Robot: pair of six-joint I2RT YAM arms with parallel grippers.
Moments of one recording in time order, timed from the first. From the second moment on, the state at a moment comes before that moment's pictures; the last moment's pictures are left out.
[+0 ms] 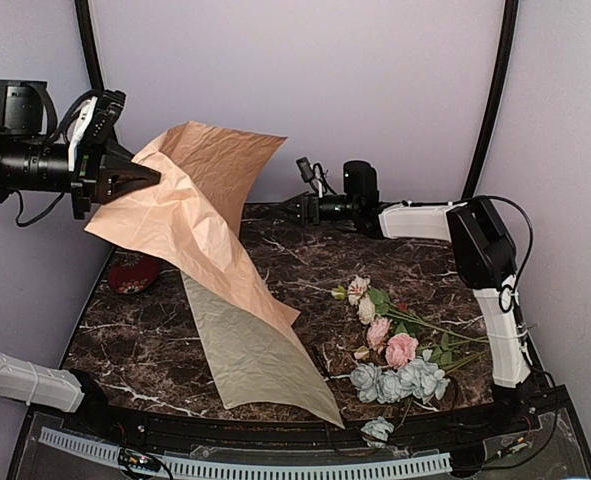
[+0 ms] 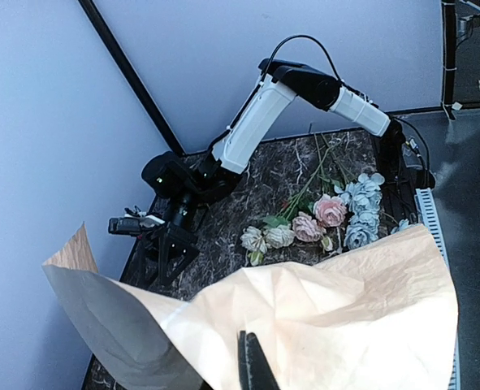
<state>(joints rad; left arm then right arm) -0.61 1.12 1.80 -1.10 0.54 0.60 0.58 2.29 1.75 0.38 -0.94 0.38</state>
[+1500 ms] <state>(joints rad) -0.58 1.04 1.24 -1.28 0.09 -0.14 1.00 2.12 1.59 -0.34 -0.37 -0.13</state>
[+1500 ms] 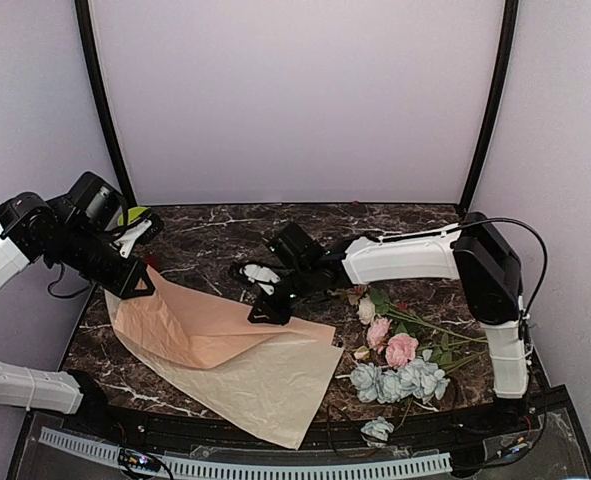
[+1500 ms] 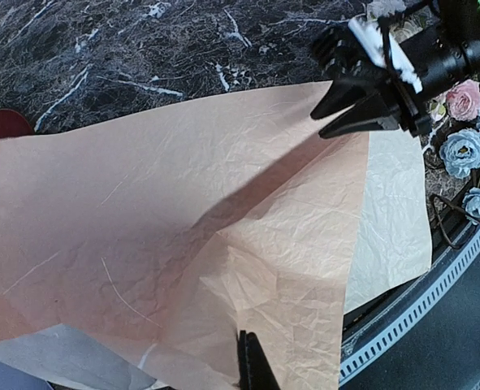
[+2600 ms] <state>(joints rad) -0.58 1.07 1.17 -1.31 0.19 -0.13 0.83 2.30 1.80 -0.64 -0.46 -0.04</state>
